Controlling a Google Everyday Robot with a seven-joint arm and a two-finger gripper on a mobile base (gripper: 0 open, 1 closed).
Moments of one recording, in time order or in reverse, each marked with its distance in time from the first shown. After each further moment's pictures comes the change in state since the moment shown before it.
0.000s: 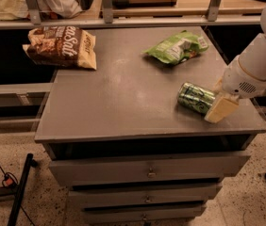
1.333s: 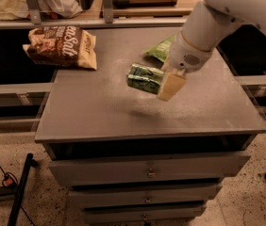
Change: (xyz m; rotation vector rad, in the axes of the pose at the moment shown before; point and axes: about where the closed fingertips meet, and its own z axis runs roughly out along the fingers) arm -0.143 0.012 -0.009 -0.020 -0.061 -0.172
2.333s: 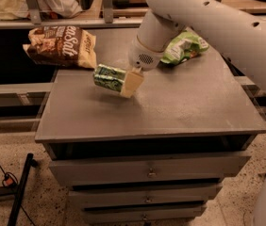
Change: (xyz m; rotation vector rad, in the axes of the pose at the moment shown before) arm -0.087 -0.028 0.069 -0.075 -0.059 -0.028
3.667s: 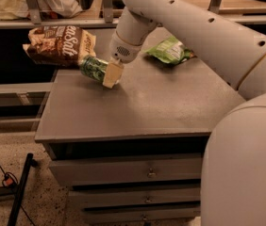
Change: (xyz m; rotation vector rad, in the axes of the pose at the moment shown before) arm -0.048 -0.044 0.033 0.026 -0.007 0.075
